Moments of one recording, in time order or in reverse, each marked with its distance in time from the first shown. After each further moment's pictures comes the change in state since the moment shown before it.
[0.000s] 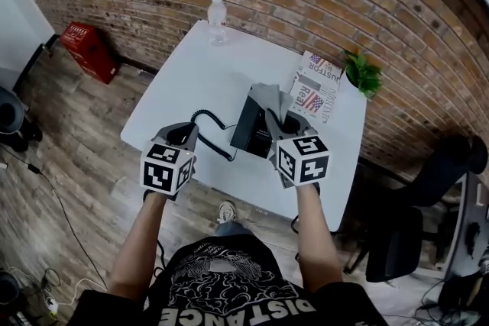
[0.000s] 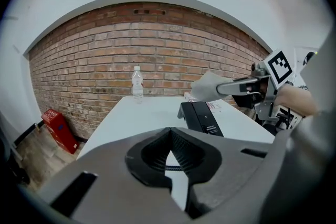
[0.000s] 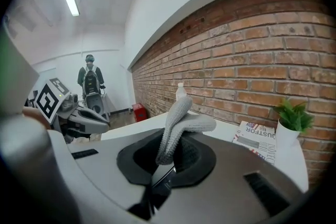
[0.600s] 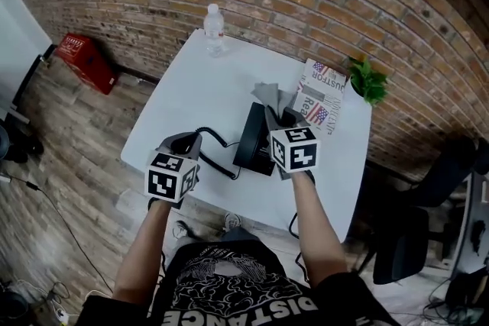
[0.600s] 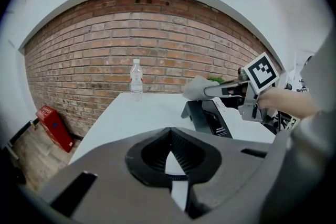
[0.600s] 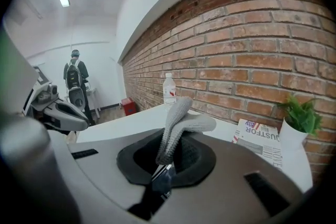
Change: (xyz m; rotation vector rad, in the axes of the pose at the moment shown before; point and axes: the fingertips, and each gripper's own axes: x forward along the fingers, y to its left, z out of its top) left arm 0.042 0.021 0.002 -0.021 0.043 -0.033; right arm 0.077 -0.047 -0.011 0.007 0.061 -0.088
